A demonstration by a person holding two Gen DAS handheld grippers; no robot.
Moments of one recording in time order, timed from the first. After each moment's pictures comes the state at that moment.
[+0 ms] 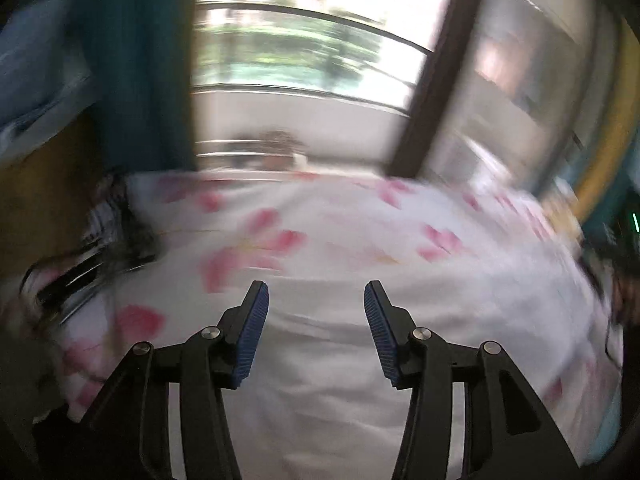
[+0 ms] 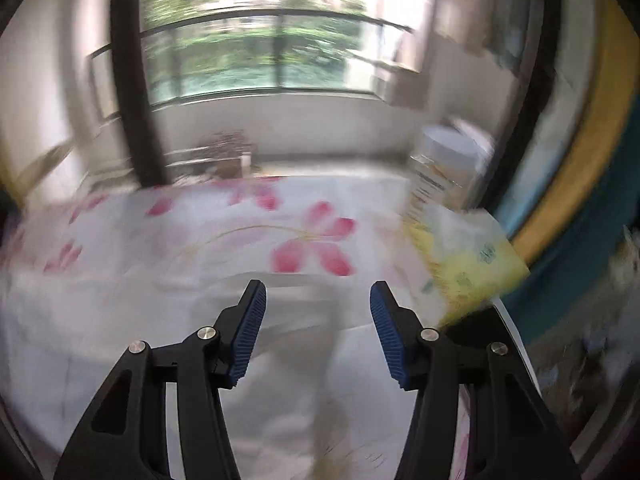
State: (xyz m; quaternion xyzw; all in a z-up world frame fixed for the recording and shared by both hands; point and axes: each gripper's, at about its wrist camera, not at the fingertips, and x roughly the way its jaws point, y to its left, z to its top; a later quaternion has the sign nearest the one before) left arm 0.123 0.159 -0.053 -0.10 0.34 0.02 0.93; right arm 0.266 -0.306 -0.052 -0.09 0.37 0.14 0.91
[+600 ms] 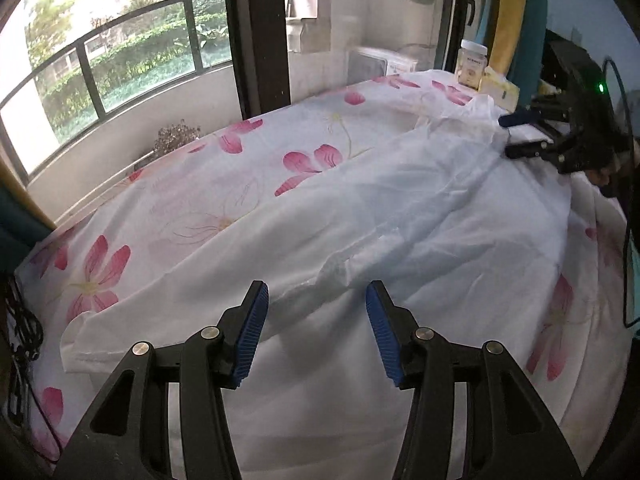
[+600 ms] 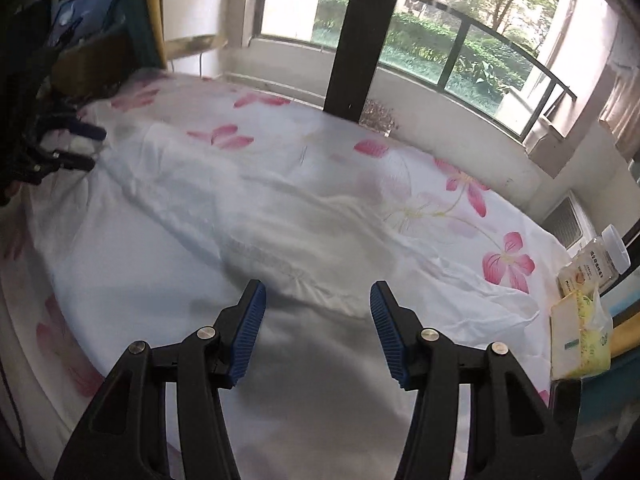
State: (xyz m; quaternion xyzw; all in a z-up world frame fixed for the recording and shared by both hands) left arm 0.163 0.059 -0.086 0.06 0.41 -0.13 0.90; right arm 0.207 -0.195 -0.088 -0.24 0.38 0.35 0.83
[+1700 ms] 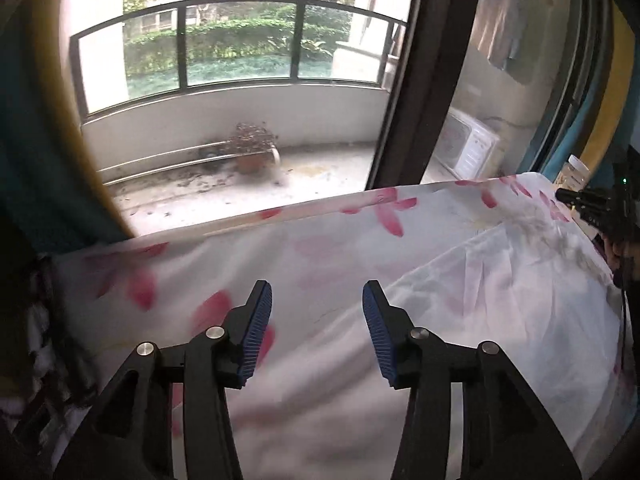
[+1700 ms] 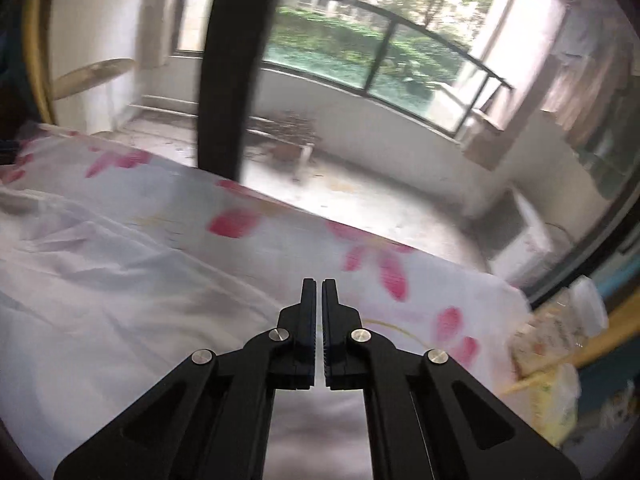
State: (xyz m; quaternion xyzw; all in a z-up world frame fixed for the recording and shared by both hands) left arm 0.232 0.176 -0.065 -0.05 0.37 0.00 0.93; right arm 0.336 -0.177 -0.080 -0.22 0.35 0.21 0.89
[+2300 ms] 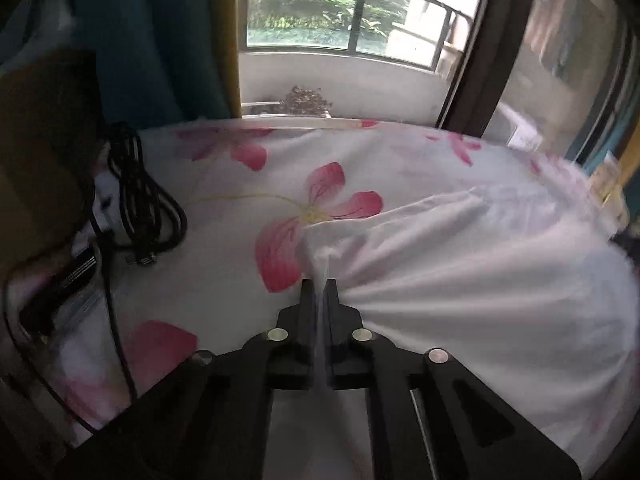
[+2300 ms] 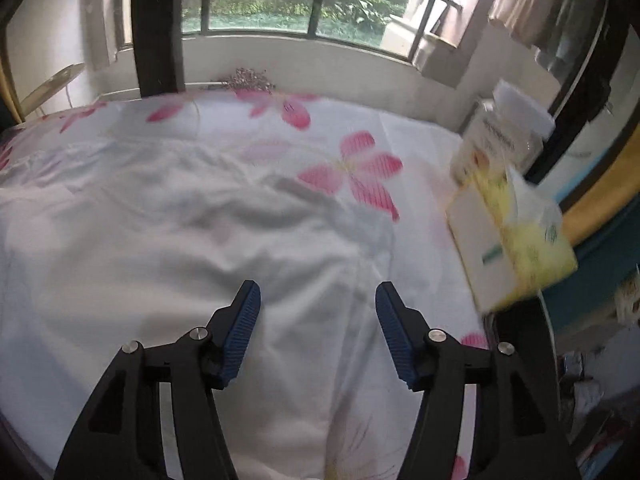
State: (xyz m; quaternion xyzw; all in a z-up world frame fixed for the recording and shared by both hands) left arm 0.165 0.220 -0.109 -0.11 0.41 0.08 0.90; right arm 0.290 -0.296 -0.118 -0.15 0.44 0.14 0.87
